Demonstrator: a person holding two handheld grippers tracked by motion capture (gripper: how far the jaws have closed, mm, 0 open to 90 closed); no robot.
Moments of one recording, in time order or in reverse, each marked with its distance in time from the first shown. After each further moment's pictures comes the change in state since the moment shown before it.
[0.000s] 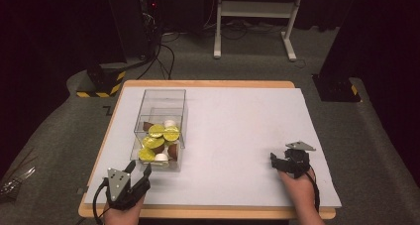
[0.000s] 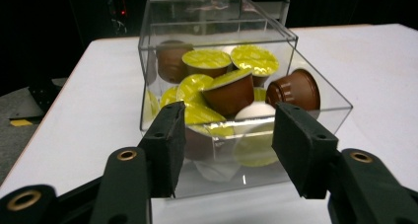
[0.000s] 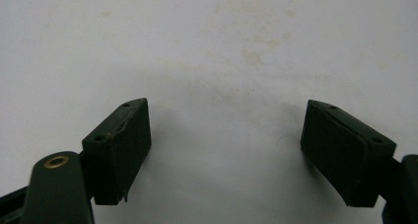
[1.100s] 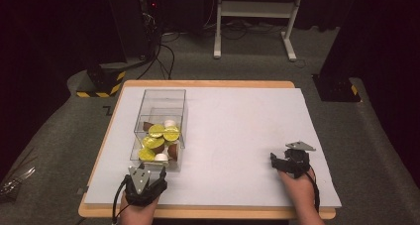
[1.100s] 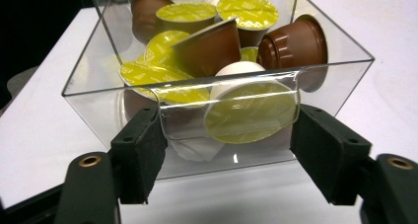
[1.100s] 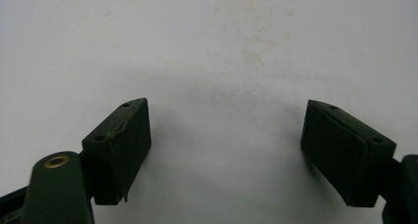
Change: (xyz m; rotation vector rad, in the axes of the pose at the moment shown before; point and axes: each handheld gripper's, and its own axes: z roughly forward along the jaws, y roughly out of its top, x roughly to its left) left arm -0.021 -0.038 0.021 0.079 0.079 0.066; right arm 0.000 0.000 0.000 -0.001 -0.001 -0.004
